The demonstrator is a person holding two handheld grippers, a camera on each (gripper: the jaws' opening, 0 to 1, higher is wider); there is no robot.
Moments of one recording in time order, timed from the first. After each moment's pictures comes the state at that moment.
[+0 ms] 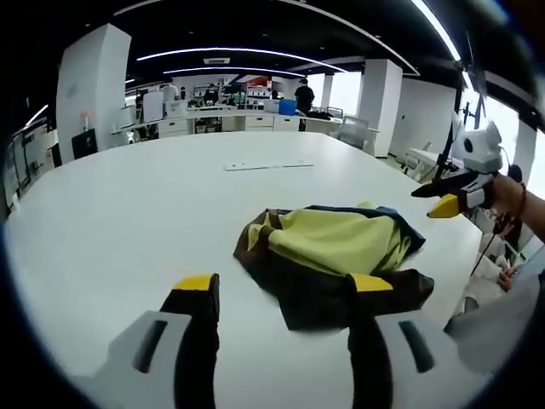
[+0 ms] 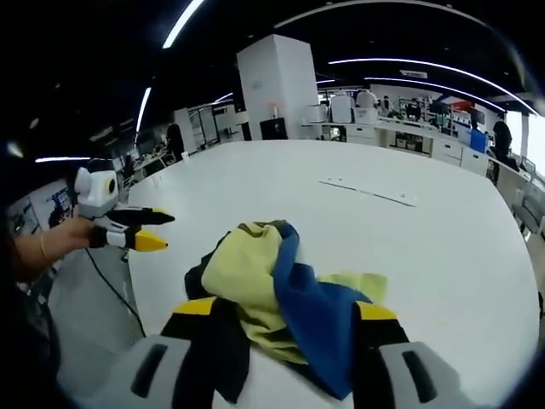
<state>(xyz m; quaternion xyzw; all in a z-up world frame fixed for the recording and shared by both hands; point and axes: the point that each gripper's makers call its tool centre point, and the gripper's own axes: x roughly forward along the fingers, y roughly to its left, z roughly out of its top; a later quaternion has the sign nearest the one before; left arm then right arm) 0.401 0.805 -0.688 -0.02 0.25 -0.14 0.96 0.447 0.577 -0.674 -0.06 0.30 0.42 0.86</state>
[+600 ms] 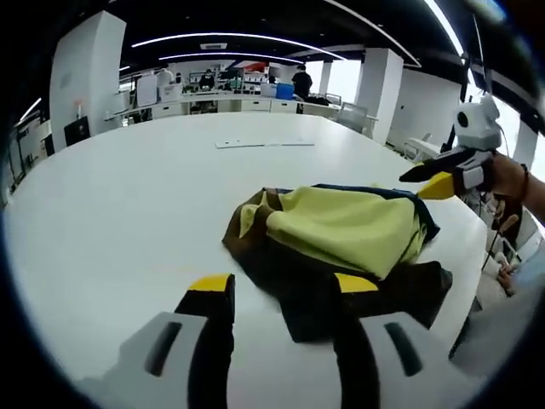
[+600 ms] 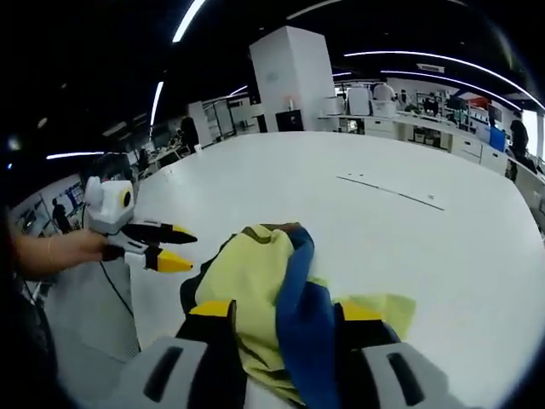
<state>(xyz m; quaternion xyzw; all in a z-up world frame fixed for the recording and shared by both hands) 0.428 0.798 -0.734 -0.02 0.29 -0.14 0.95 0.477 0.618 -0.694 -0.06 0.32 0.45 0.83</state>
